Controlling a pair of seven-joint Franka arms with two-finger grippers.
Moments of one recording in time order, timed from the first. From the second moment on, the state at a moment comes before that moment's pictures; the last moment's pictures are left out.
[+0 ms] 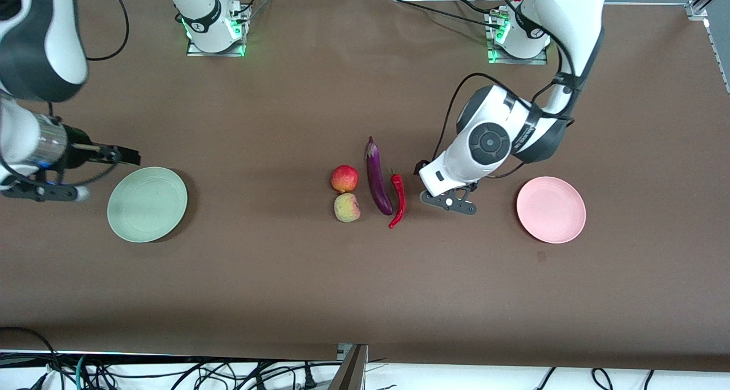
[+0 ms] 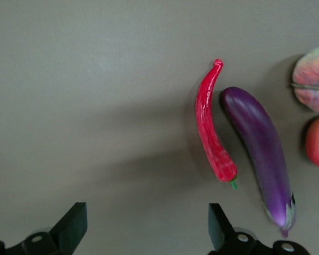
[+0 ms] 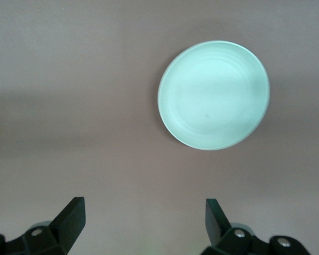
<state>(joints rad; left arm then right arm) -0.34 0.54 -0.18 -1.66 -0.05 2.08 -0.29 0.14 0.33 -0.11 -1.45 0.04 1.57 0.08</state>
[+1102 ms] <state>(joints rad) -0.42 0.66 -0.18 -1.83 -0.05 2.59 -0.39 0.44 0.60 -0.10 -1.45 0.21 1.92 0.40</state>
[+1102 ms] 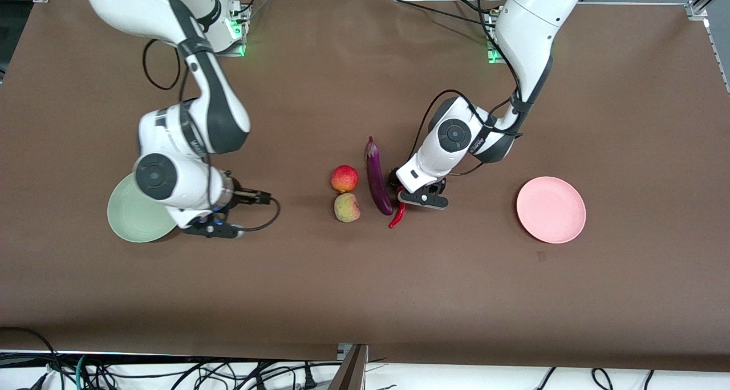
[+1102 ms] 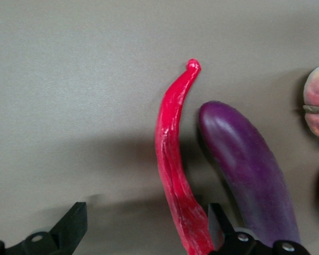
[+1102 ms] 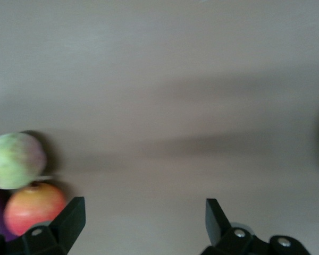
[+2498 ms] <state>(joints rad) -0.40 0.57 -0.15 -1.79 0.05 2.36 -0.24 0.71 0.77 -0.10 -1.45 0.34 2.16 0.68</state>
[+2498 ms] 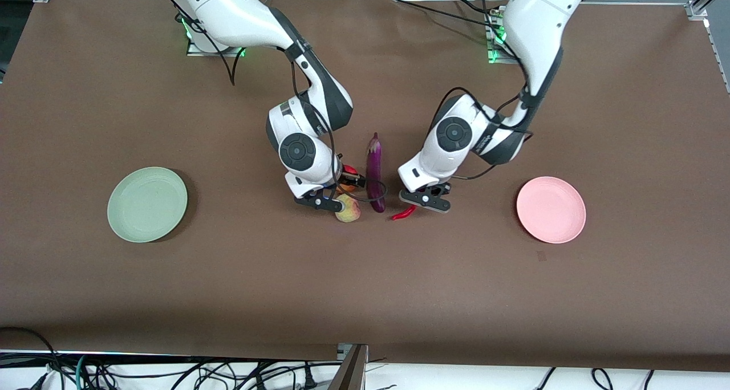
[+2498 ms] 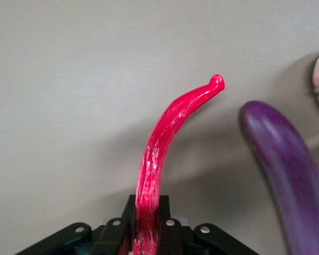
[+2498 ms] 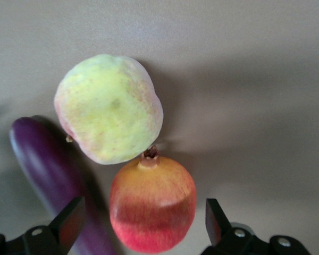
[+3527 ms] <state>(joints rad) 0.18 0.55 -0.13 -1.77 0.17 2.18 0.83 0.74 0.82 -0.10 -1.45 0.34 2.18 0.66</state>
